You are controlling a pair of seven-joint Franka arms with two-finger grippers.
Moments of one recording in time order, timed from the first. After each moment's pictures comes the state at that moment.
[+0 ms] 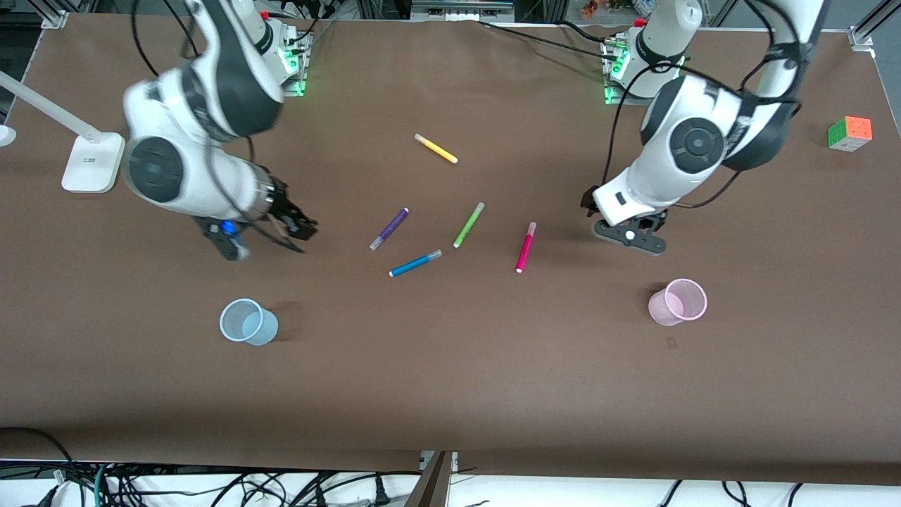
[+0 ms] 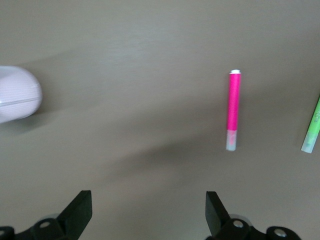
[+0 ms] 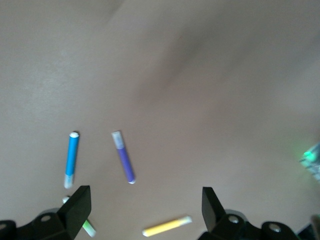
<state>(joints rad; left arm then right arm) -0.05 0.20 -0.34 -2.06 0.02 2.15 -0.06 0.35 0.36 0.05 -1.61 0.17 1.75 1.26</state>
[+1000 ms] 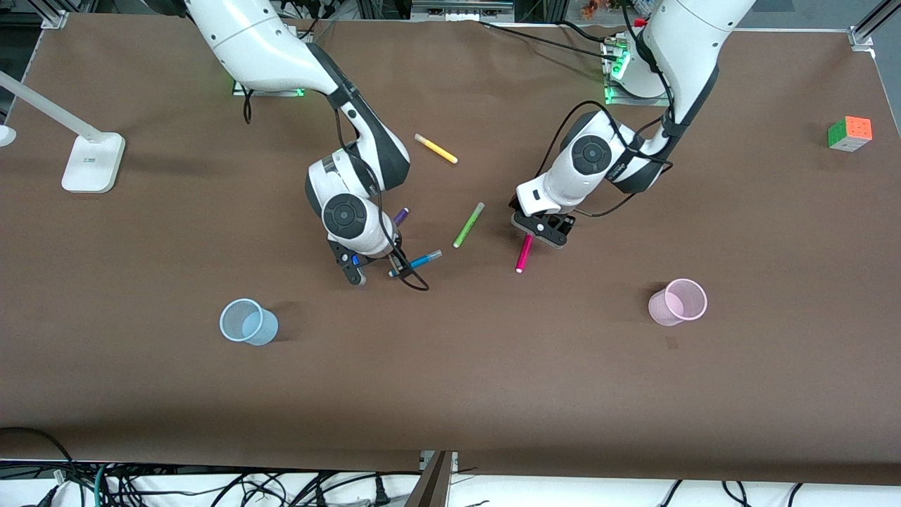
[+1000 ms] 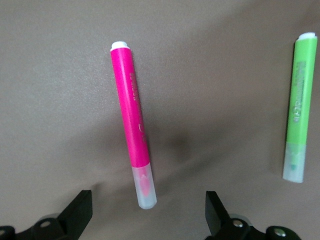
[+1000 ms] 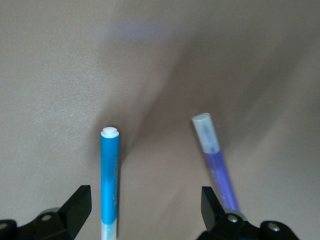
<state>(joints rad) -0.16 0.47 -0.40 -2.22 0.11 2.69 -0.14 0.55 0.73 0.05 -1.60 0.17 2.26 1.53</state>
